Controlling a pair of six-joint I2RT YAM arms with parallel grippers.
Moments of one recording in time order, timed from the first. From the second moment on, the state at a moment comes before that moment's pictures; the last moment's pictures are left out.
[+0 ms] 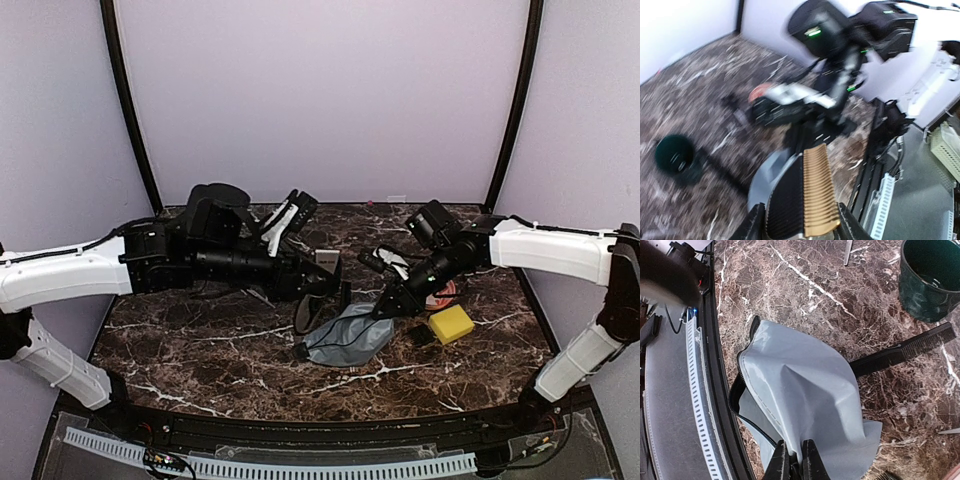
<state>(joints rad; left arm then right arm) -1.02 1.35 1.19 -0.35 0.13 -0.25 0.71 1.50 1.09 -0.66 -0.63 -0.22</state>
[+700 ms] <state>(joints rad) -1.07 1.56 1.03 0.31 0.25 -0.08 0.71 1.53 1.09 -0.66 -0.70 -0.17</state>
